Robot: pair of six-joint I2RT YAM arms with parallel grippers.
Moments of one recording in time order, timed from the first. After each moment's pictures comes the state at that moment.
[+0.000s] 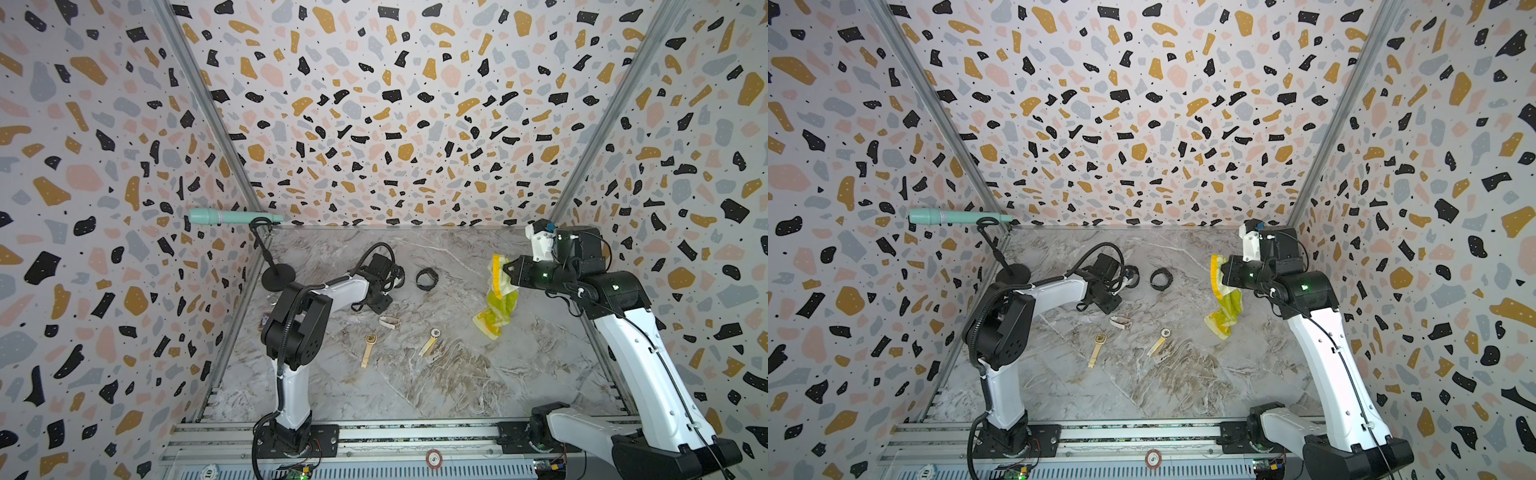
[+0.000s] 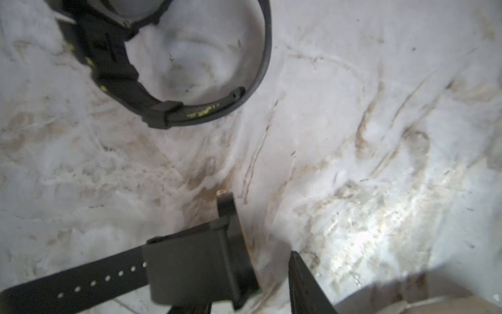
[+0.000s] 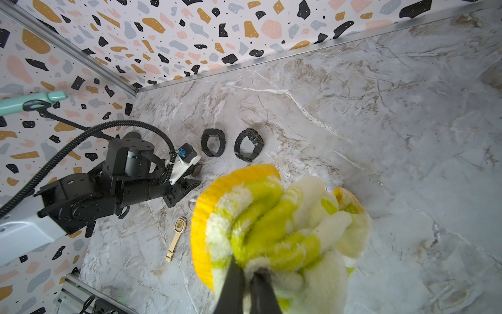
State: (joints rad) left arm -0.49 1.96 1.29 -0.50 -0.07 0.35; right arm 0.23 1.14 1.46 -1.00 -0.26 0.33
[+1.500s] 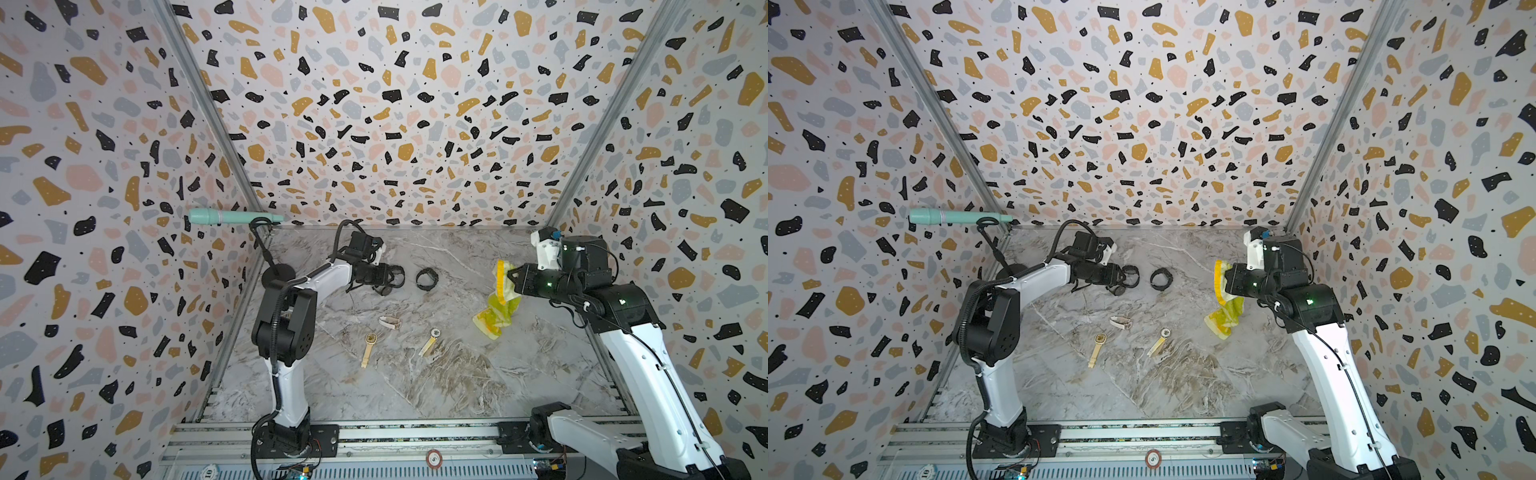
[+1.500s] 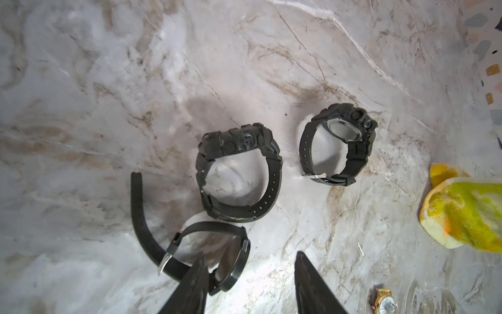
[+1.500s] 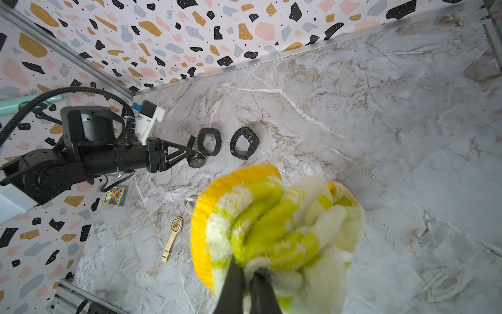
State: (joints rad) left arm -0.36 1.96 1.42 -0.42 0.33 -0.17; right arm 0.23 1.06 1.39 -0.99 -0.23 0.34
